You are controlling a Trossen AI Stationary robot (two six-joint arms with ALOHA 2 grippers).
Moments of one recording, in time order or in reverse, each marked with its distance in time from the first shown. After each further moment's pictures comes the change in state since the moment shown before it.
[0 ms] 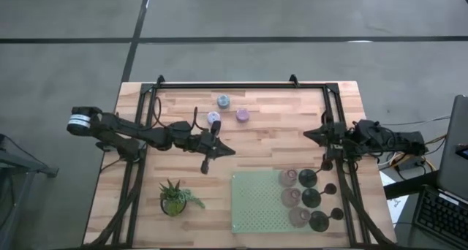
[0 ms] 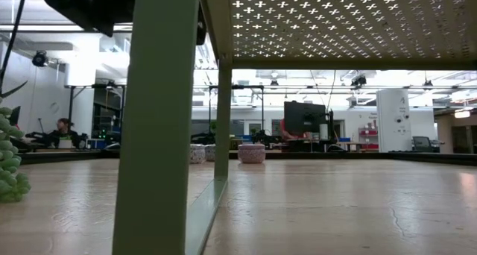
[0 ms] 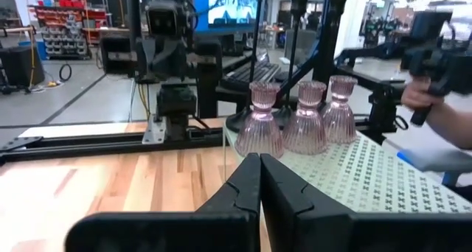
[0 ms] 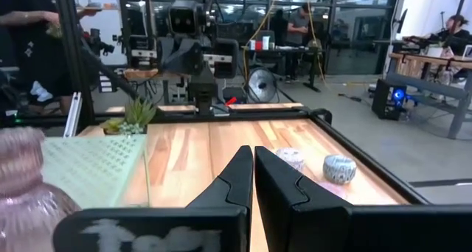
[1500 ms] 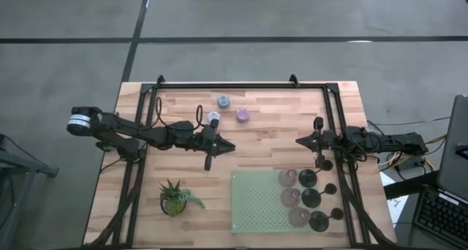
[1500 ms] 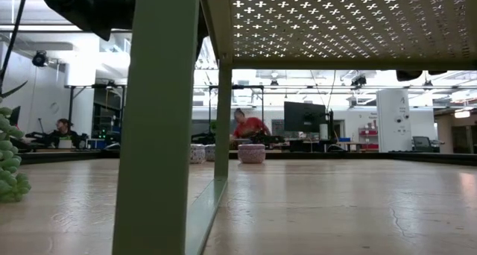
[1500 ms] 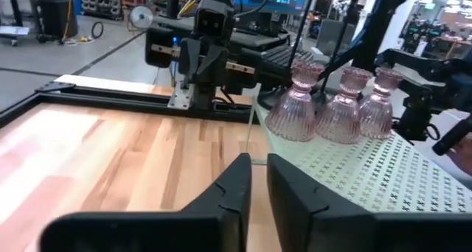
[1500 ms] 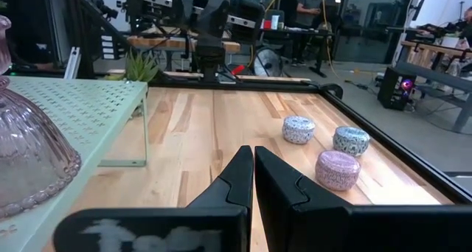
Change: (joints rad) left arm 0.013 0.000 -0.009 -0.071 -0.093 -0.126; right arm 0.000 -0.006 -0.180 0.097 -0.026 -0.049
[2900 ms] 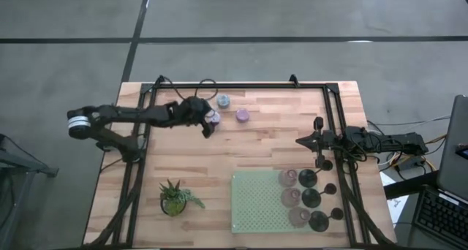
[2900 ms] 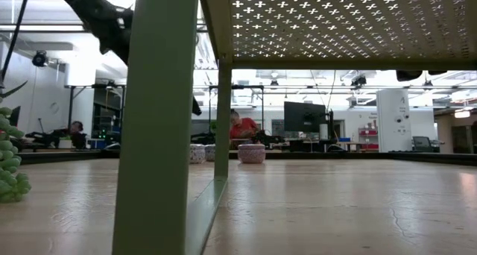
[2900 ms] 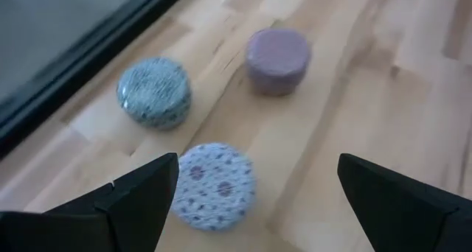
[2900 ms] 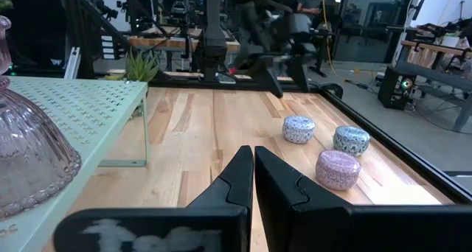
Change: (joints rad) left arm 0.378 -0.015 0.072 -0.705 -0.228 0.025; right arm 0.000 0.000 0.000 0.000 0.000 0.002
